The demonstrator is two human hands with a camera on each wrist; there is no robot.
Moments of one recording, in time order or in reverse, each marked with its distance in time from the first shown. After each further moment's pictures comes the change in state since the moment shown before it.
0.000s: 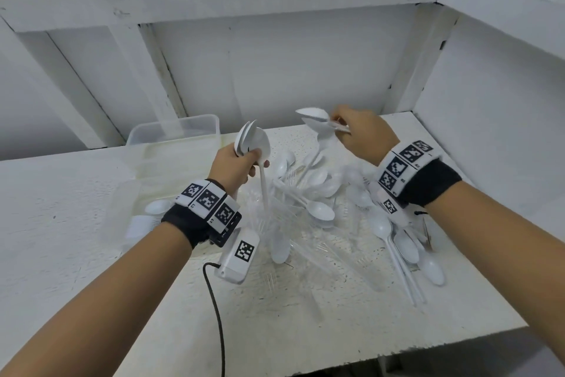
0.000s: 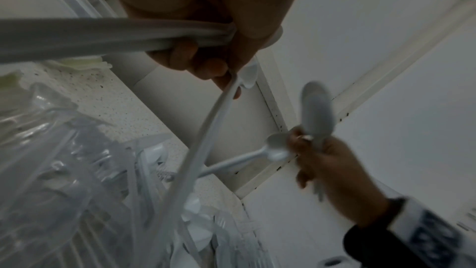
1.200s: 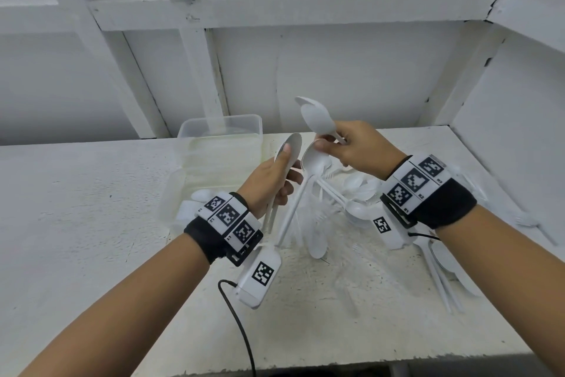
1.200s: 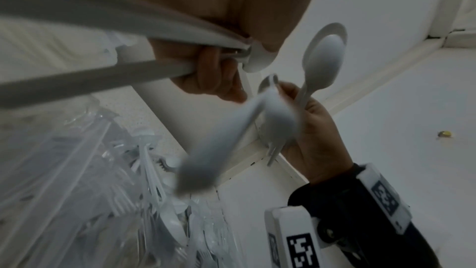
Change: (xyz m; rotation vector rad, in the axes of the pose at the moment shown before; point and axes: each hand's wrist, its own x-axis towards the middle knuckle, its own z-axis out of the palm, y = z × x) left_hand -0.050 0.006 -0.033 -0.174 -0.248 -0.091; right_hand -0.014 -0.098 0.005 0.473 -0.146 -0.130
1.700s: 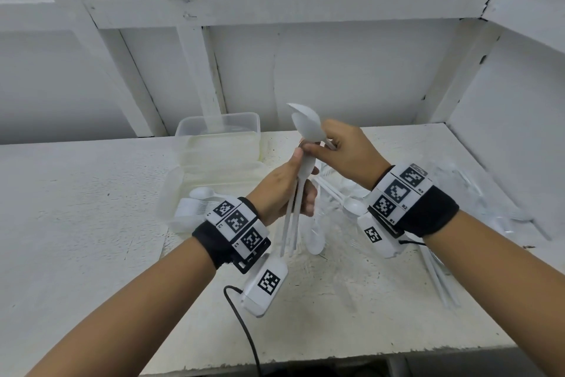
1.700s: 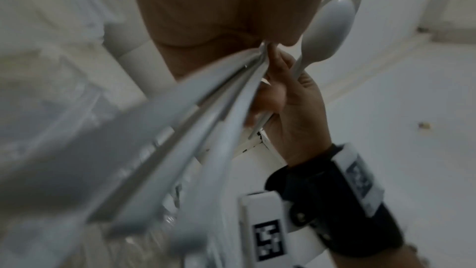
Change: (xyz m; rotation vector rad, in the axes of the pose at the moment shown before) left_hand -0.009 -0.008 0.016 -0.043 -0.204 0.012; right_hand -0.008 -0.004 0.021 0.066 0.144 -0.126
